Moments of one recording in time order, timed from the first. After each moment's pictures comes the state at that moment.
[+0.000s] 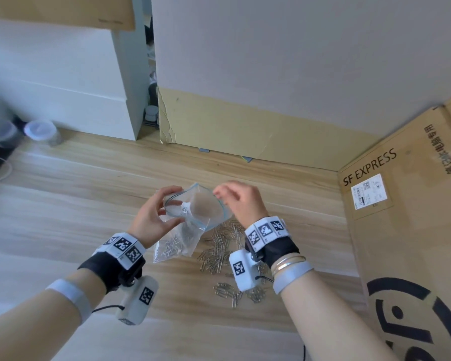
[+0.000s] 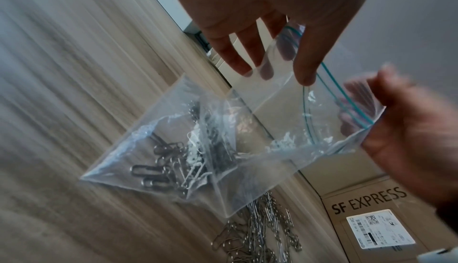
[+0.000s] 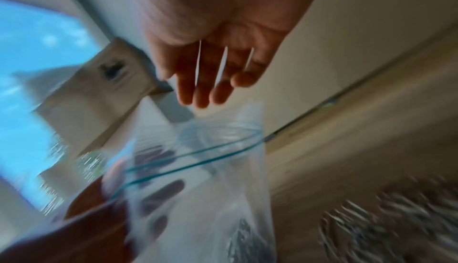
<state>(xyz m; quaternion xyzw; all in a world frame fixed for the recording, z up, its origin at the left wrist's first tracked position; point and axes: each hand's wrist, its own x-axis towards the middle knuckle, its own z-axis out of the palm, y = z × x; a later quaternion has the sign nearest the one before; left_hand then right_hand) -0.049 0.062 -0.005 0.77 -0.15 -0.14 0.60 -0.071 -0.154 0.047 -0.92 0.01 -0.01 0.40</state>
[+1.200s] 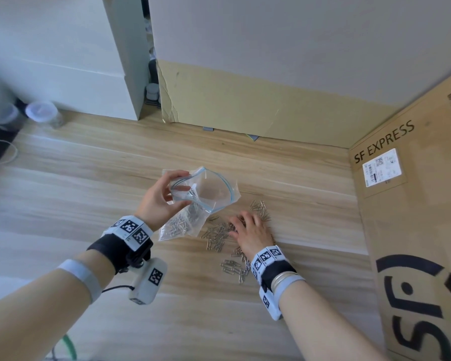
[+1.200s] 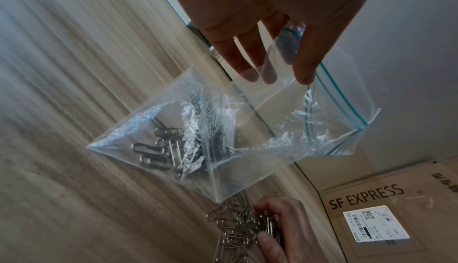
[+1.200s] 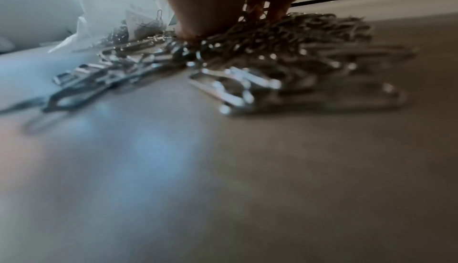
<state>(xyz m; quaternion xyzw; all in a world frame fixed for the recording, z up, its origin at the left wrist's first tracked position) -0.060 0.056 -0.005 0.76 -0.14 -0.16 0.61 -0.159 -0.169 -0.064 -0.98 0.01 0.20 0.08</state>
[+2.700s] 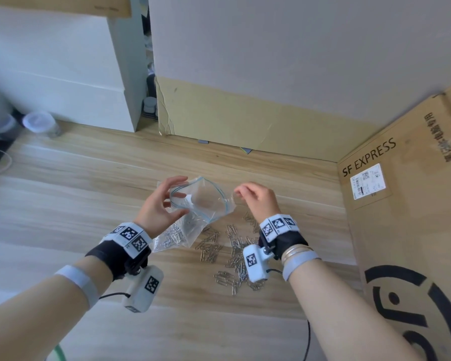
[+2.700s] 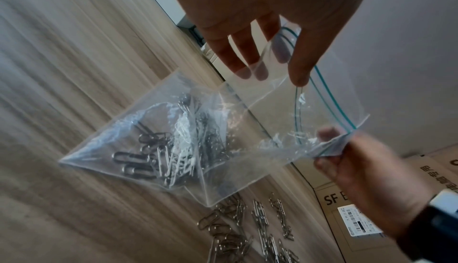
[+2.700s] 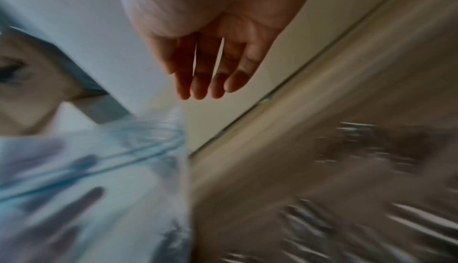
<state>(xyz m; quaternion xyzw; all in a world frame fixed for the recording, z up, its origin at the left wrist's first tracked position) -0.053 0.052 -0.001 0.78 -0.17 -0.14 0.59 -0.091 -0.192 0.017 -0.91 0.09 -0.01 0.40</state>
